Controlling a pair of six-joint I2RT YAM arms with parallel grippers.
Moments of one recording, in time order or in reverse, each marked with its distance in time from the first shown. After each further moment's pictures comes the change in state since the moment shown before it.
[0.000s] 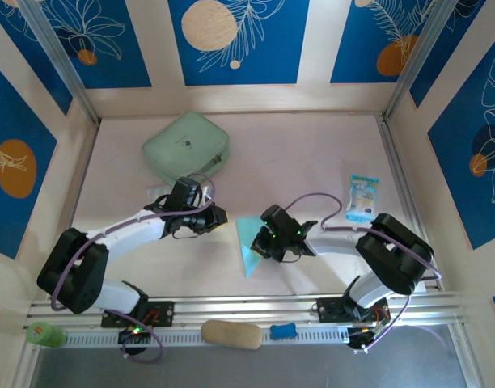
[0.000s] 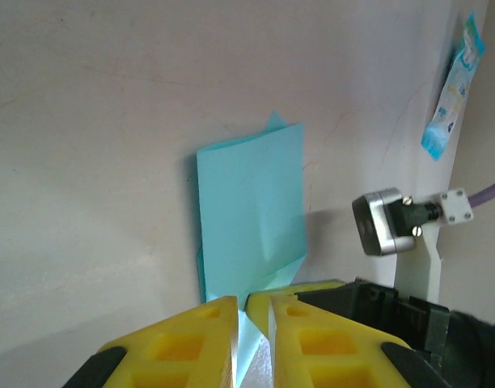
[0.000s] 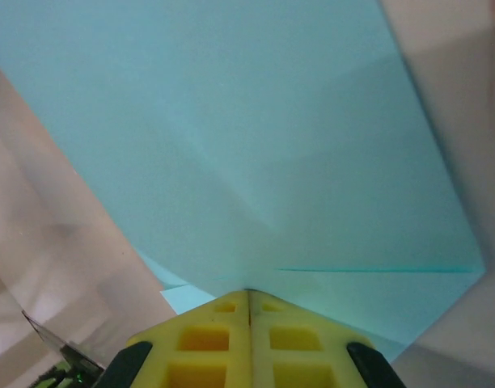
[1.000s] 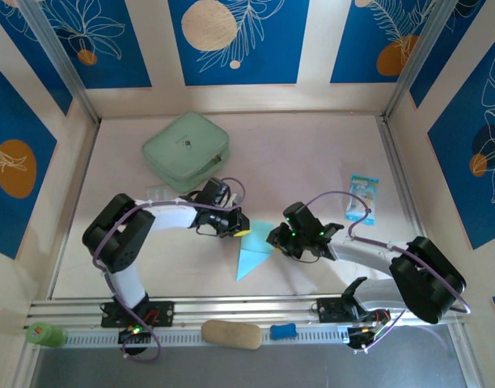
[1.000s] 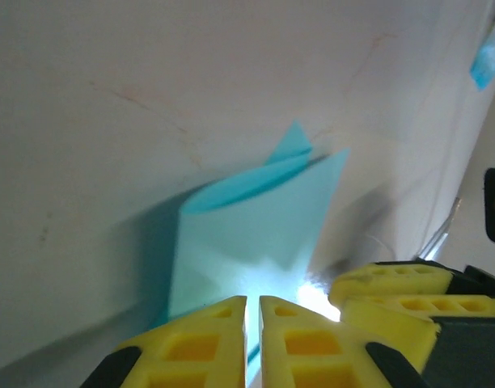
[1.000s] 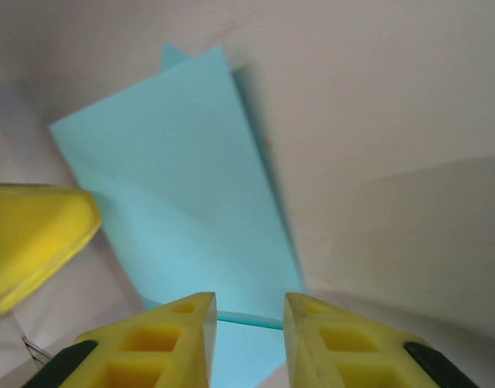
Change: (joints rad) left arm -0.115 0.378 0.177 0.079 0.129 0.009; right arm -0.167 -0.242 -0.094 -0.142 -0.008 -0.201
